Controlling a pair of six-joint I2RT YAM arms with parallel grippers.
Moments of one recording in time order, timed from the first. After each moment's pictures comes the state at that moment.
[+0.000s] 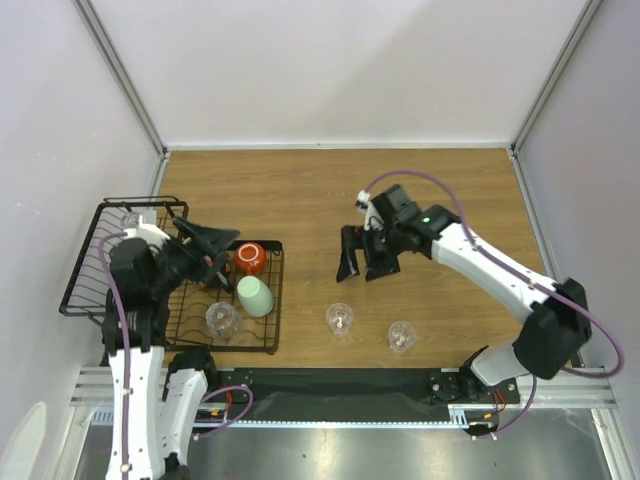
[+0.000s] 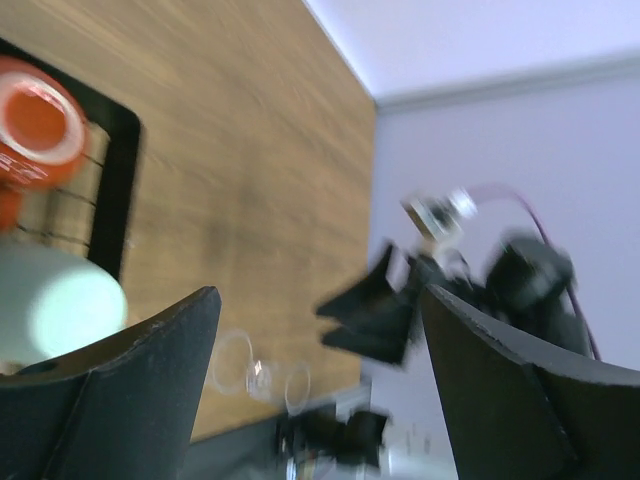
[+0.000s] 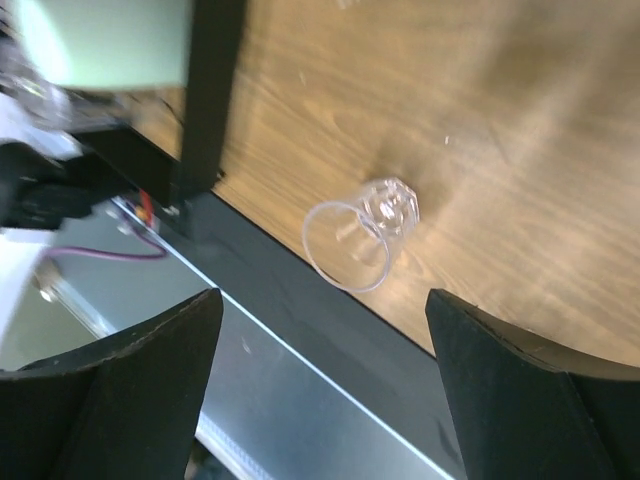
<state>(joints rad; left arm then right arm) 0.13 0.60 0.86 -0.63 0.52 -1.00 0.65 1.44 1.26 -0.81 -0.42 0.50</state>
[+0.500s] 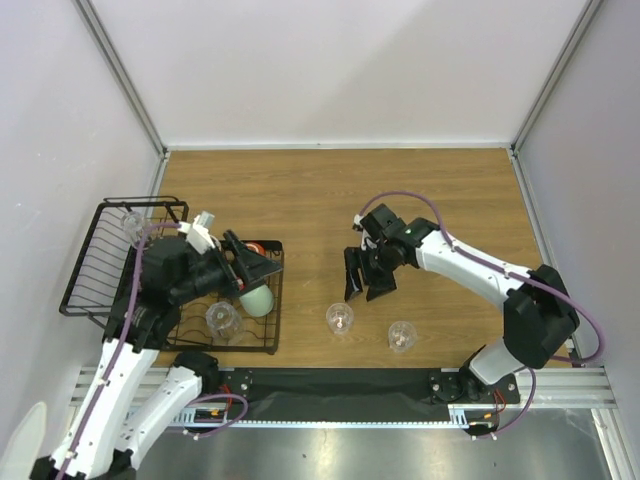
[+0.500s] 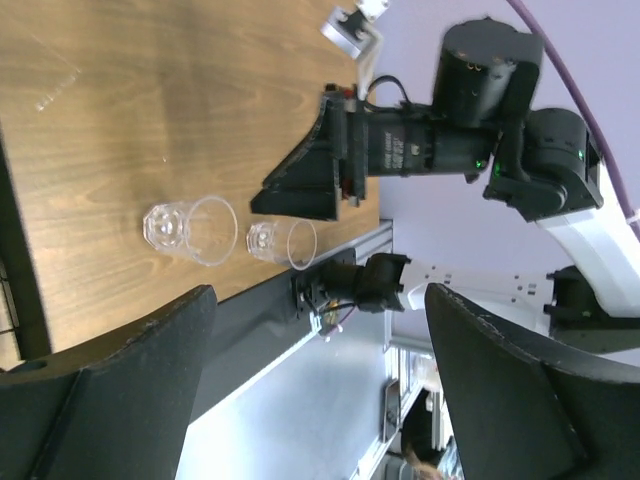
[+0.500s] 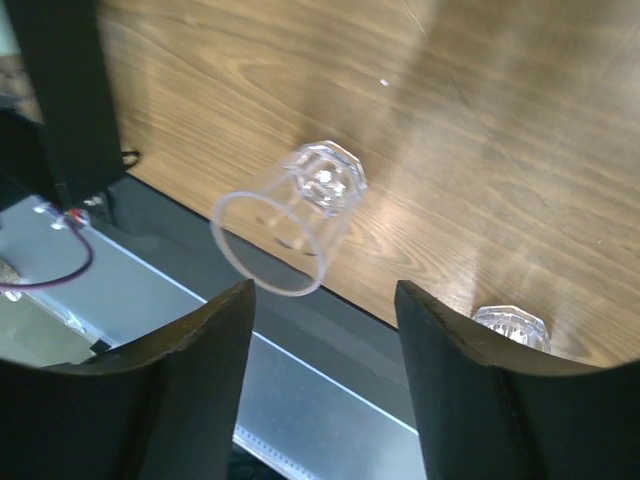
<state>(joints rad) -0.32 0.62 0.88 -0.72 0.50 -0.95 0.71 1.53 1.15 -0.79 -0.36 0.53</state>
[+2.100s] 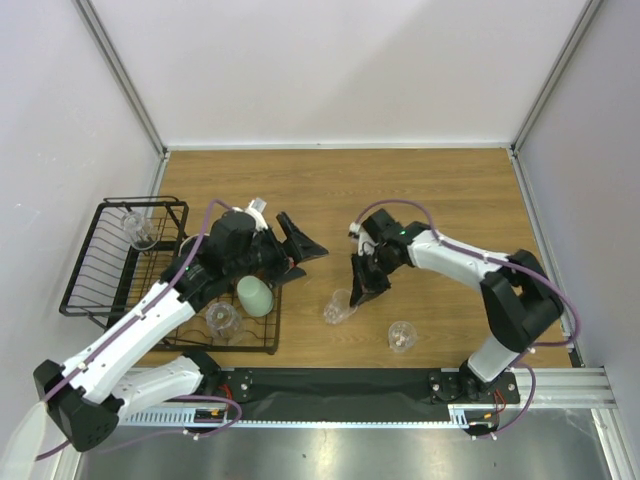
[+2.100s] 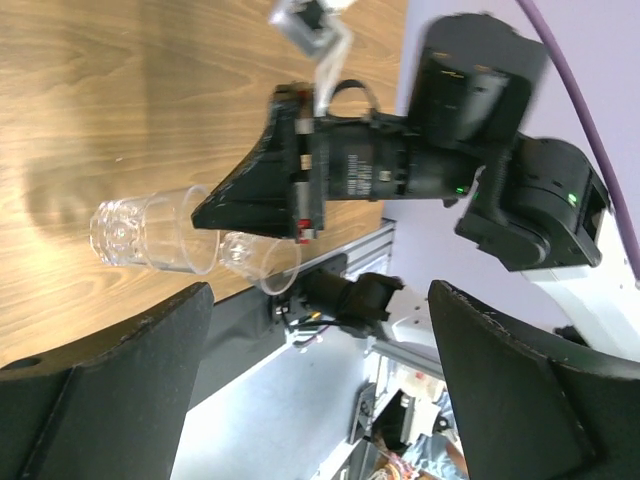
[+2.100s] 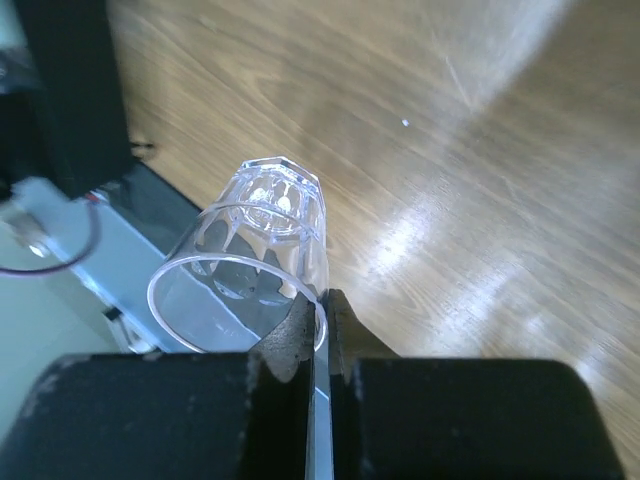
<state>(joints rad) -0.68 0.97 0.95 -0.52 0.22 -1.17 0.66 1.64 1.07 -0.66 -0.54 0.44</state>
